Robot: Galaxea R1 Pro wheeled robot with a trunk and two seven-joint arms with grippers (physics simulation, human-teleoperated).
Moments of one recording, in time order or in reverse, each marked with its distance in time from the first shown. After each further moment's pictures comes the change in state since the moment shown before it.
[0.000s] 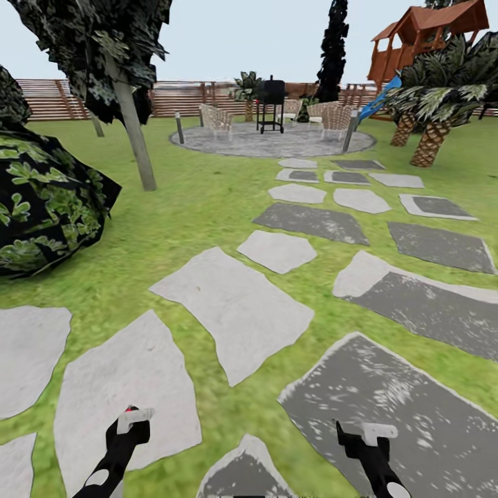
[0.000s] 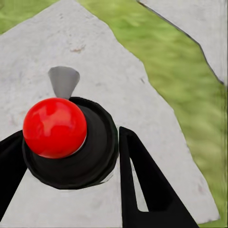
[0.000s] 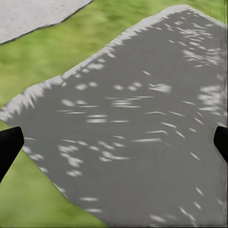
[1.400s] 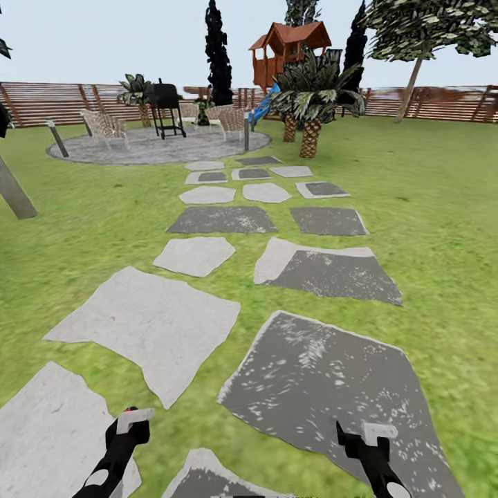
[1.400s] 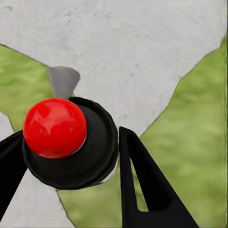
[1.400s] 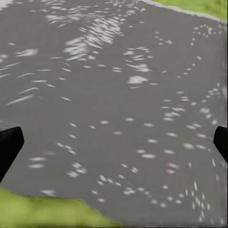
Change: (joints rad) left arm 0.000 0.002 0.000 0.000 0.000 0.000 0.000; right arm 0.000 0.000 0.000 0.000 0.000 0.000 0.000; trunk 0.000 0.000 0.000
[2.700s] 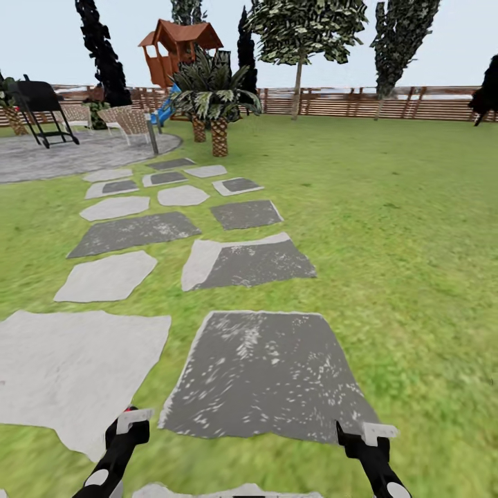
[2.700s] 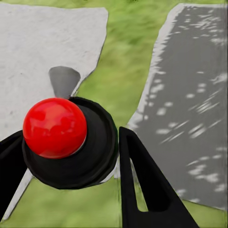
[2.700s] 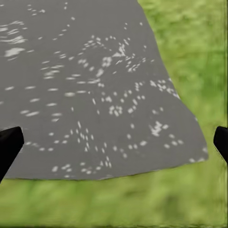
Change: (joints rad) left arm 0.000 0.000 0.002 0.000 0.000 0.000 0.000; right arm 0.000 0.000 0.000 0.000 0.000 0.000 0.000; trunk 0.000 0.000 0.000
